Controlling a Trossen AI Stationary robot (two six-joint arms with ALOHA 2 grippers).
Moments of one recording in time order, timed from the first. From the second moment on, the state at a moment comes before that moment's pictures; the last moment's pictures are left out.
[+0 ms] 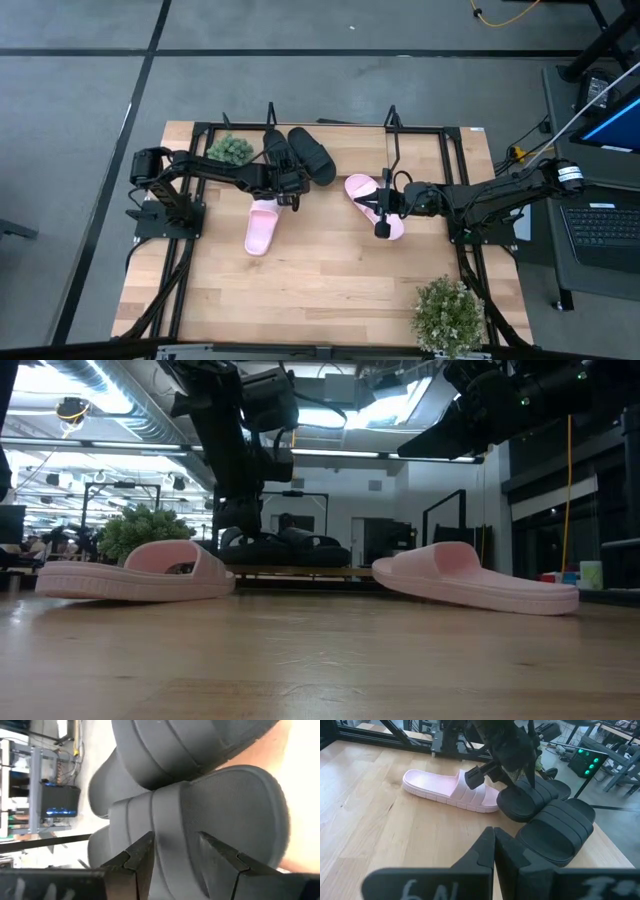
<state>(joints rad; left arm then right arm) 0.13 1.65 1.03 -0.53 -0.71 0.18 0.09 1.16 0.52 0.33 0.26 -0.13</state>
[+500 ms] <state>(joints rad) 0.15 1.69 1.03 -0.51 -0.73 0.17 0.09 1.16 0.52 0.33 0.26 -0.13</state>
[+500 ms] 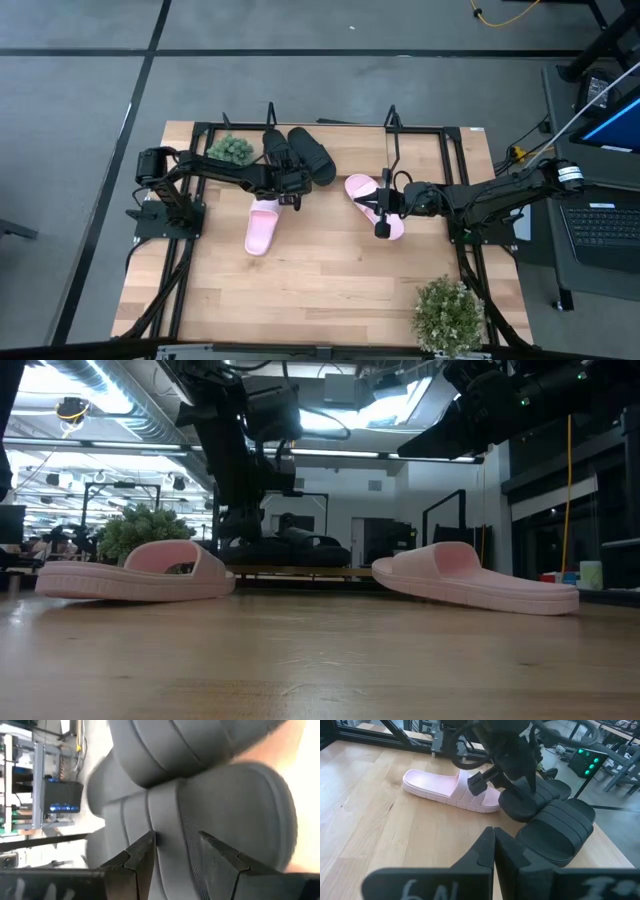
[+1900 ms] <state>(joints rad) 0.10 1.70 1.03 -0.49 -0.81 0.27 0.09 1.16 0.52 0.33 0.26 -0.13</state>
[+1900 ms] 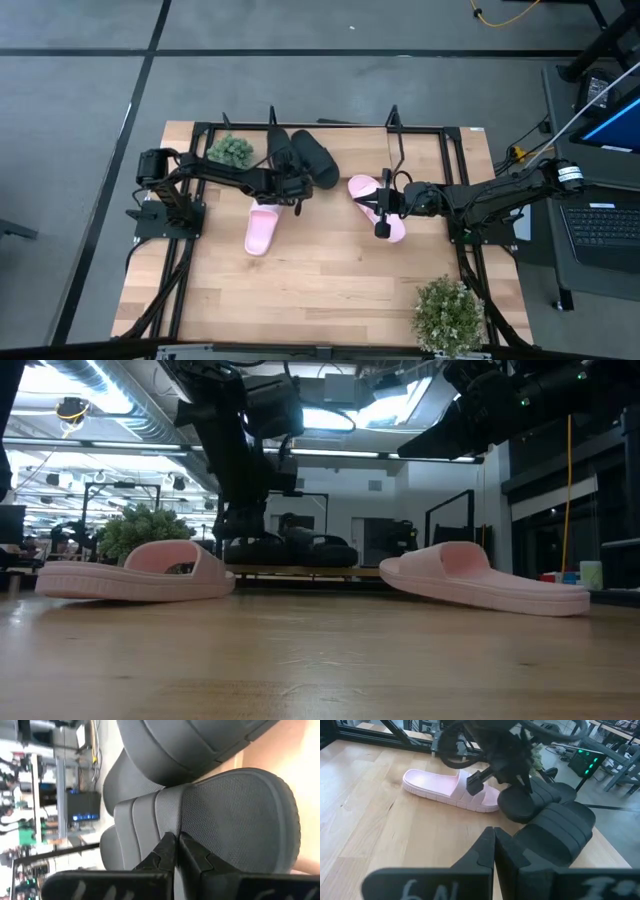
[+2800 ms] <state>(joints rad) 0.09 1.70 1.03 -0.33 -0.77 0.50 0.09 1.16 0.52 0.33 0.26 -0.12</state>
